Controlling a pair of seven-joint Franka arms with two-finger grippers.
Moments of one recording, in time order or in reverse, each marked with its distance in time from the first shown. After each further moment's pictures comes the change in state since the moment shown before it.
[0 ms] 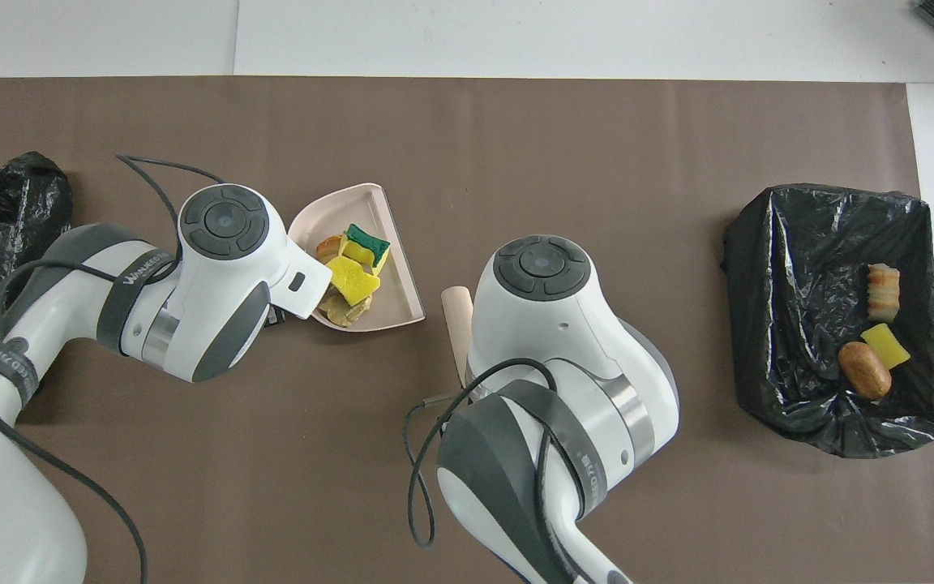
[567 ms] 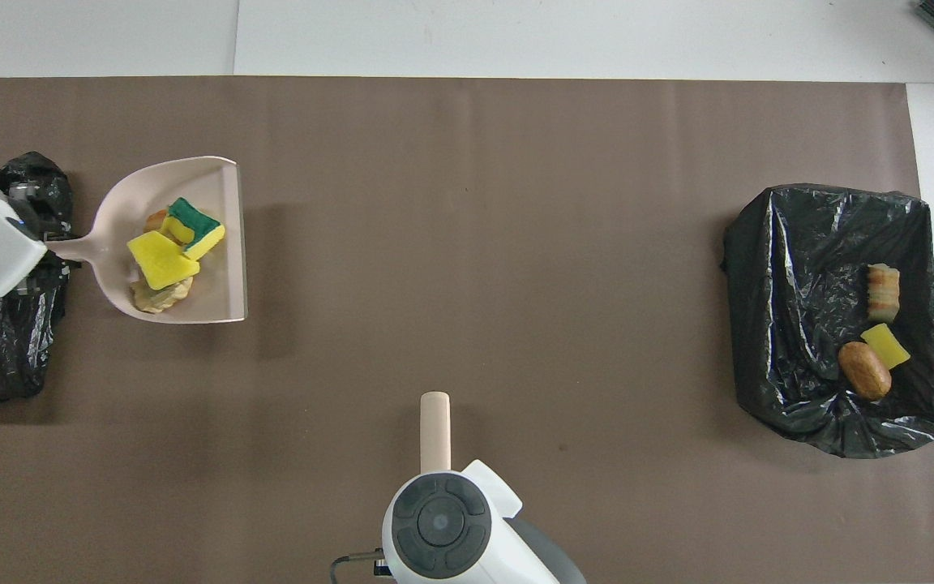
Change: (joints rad) left arm 0.457 -0.092 0.013 0.089 -0.198 -0.048 0.765; right arm 0.268 -0.199 0.008 -0.350 0.076 0.317 0.321
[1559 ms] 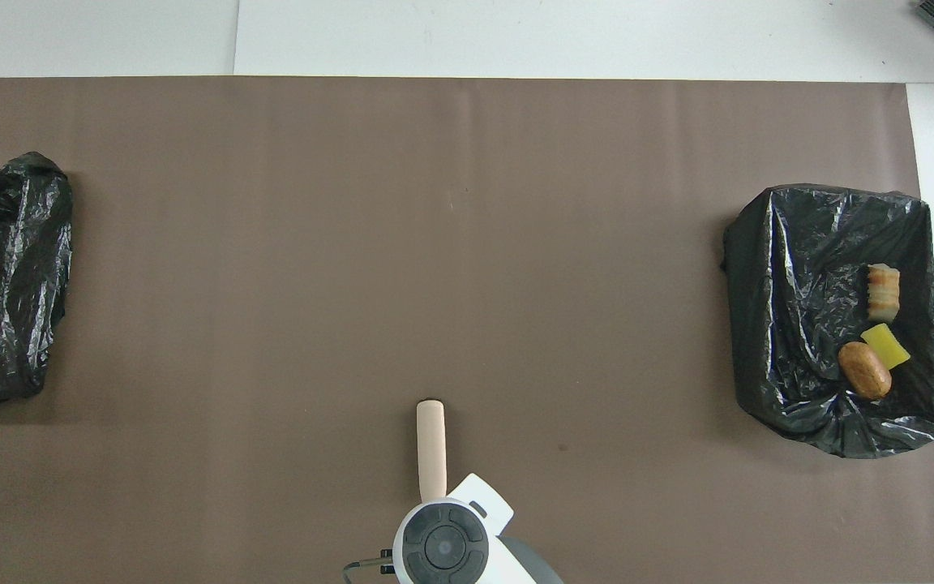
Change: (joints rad) left arm 0.374 0.168 -0.001 0.303 0.376 0.151 0.372; right arm 0.054 0.045 -0.006 -0.142 -0.005 0.233 -0.045
